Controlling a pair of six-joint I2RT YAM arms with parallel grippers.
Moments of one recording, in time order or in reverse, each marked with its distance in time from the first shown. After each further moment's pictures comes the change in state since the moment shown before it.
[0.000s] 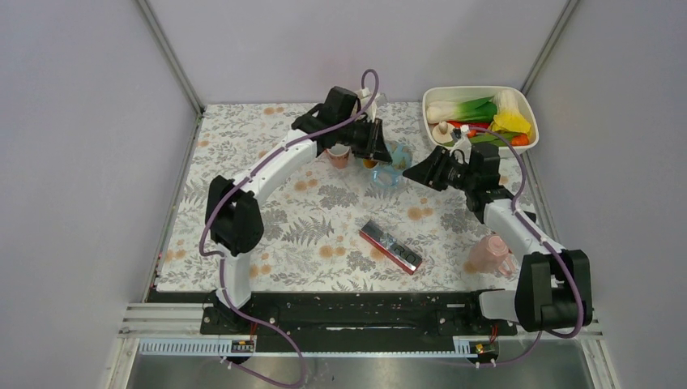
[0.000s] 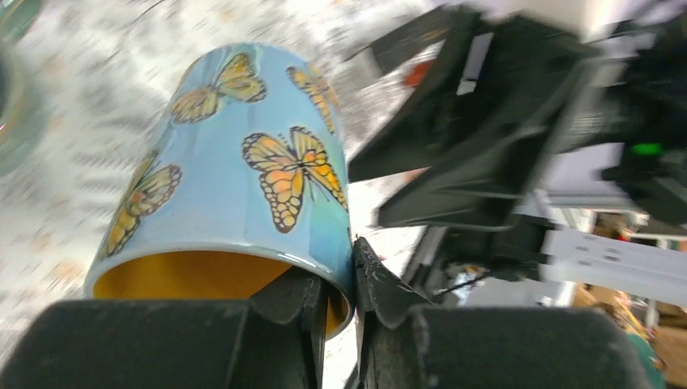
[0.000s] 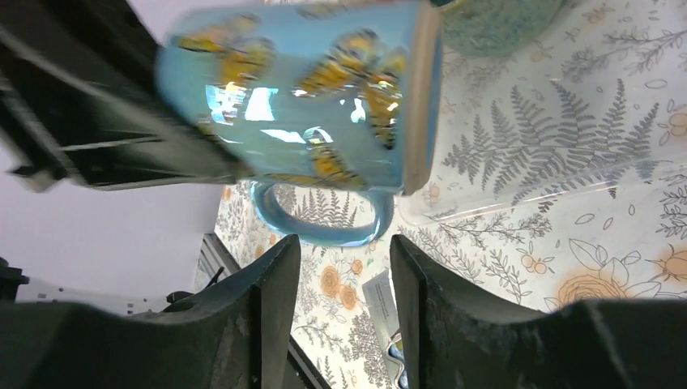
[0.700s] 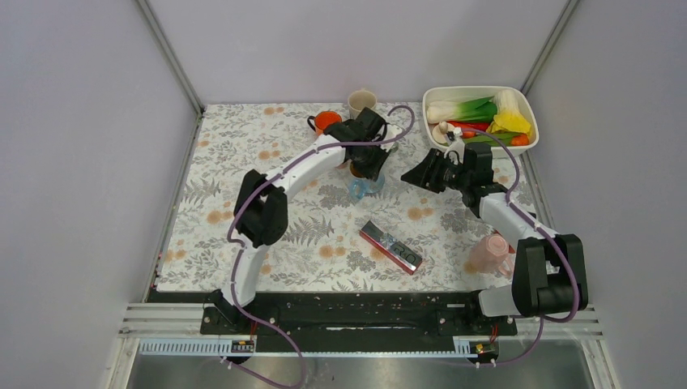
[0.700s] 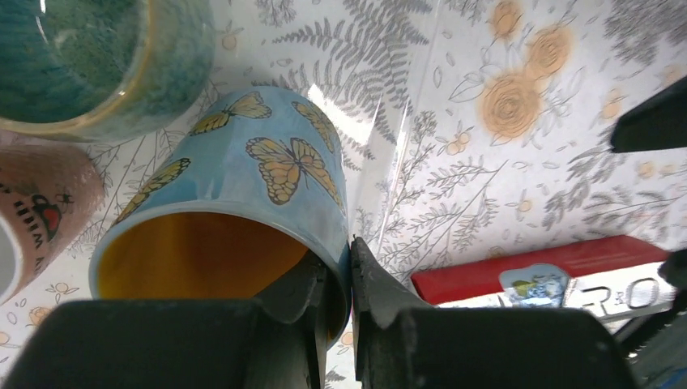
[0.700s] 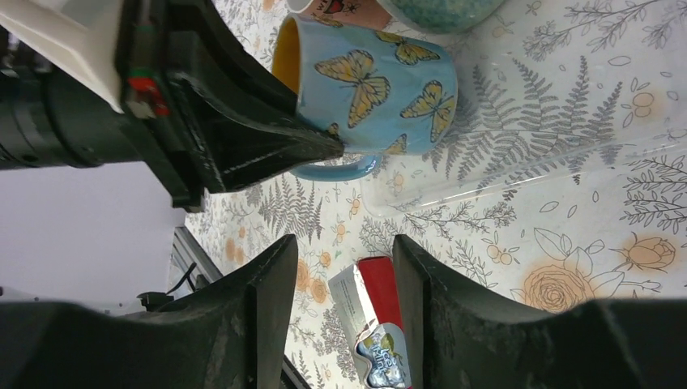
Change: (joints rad) left arm -0.091 0.186 0.105 -0.310 -0.506 0.427; right arm 0.010 0.101 0.019 -0.045 0.029 -0.074
